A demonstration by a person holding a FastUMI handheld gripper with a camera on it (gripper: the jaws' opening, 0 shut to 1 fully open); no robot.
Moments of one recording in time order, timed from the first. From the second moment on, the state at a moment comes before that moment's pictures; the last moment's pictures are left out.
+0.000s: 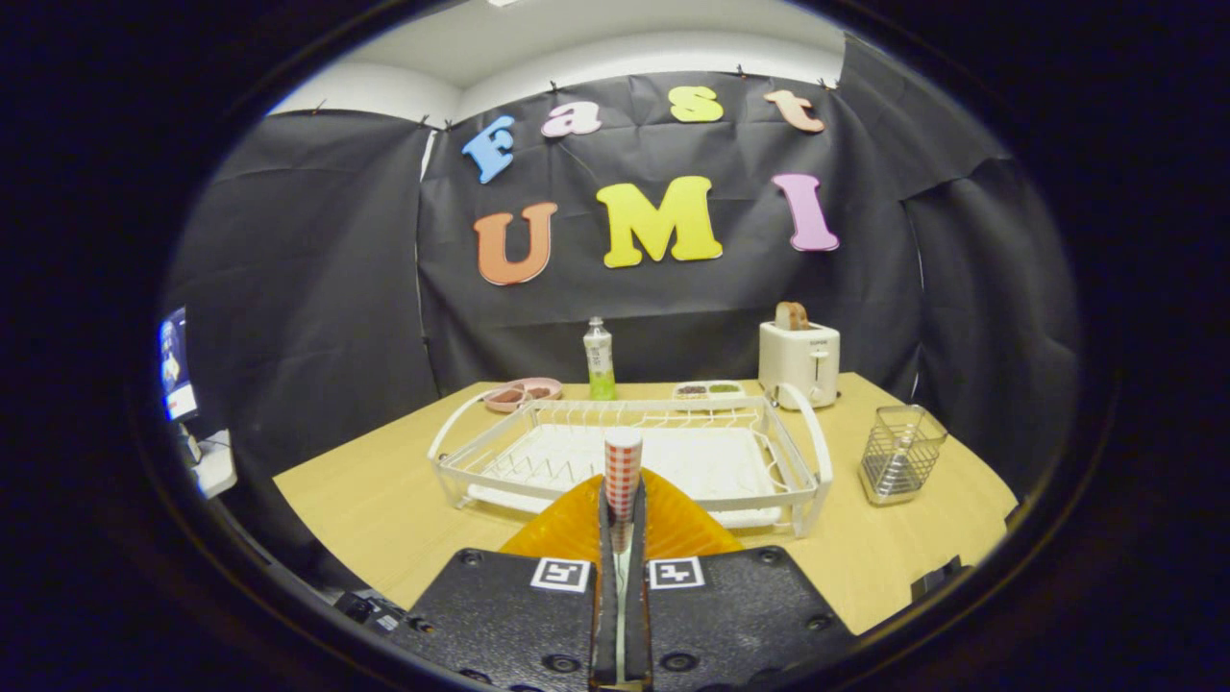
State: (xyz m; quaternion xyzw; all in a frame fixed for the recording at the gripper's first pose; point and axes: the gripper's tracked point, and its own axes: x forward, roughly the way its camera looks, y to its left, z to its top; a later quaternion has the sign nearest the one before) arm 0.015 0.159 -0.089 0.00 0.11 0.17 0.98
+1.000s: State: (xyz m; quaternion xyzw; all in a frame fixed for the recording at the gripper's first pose) arm 0.013 0.114 -0.057 0.00 0.04 0.11 0.99
